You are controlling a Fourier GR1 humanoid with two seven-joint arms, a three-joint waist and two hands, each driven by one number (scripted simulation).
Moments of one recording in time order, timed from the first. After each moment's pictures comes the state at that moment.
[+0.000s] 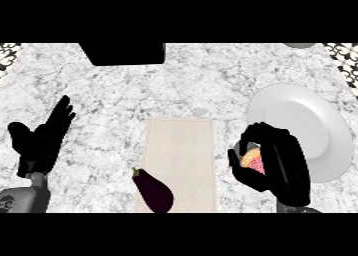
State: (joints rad) left arm -0.11 0.26 0.06 -1.44 0.08 0.05 0.16; right arm -0.02 -0.04 0.27 -1.83 1.07 -0.16 0.10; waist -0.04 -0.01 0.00
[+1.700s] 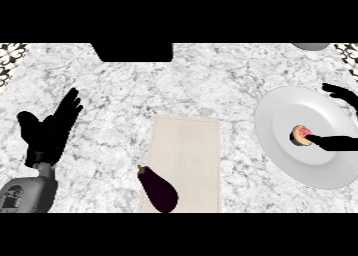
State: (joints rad) left arm -0.18 0.22 0.07 -1.42 0.04 0.02 0.19; right arm -0.30 -0.39 -0.32 -1.14 0.54 0.05 -0.44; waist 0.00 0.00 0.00
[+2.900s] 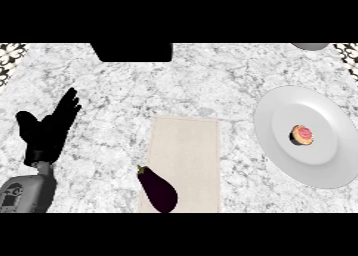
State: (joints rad) left arm -0.19 0.22 0.10 -1.38 0.03 -0.01 0.16; right arm -0.24 -0.50 -0.54 -1.15 -0.06 0.58 -0.34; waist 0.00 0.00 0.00
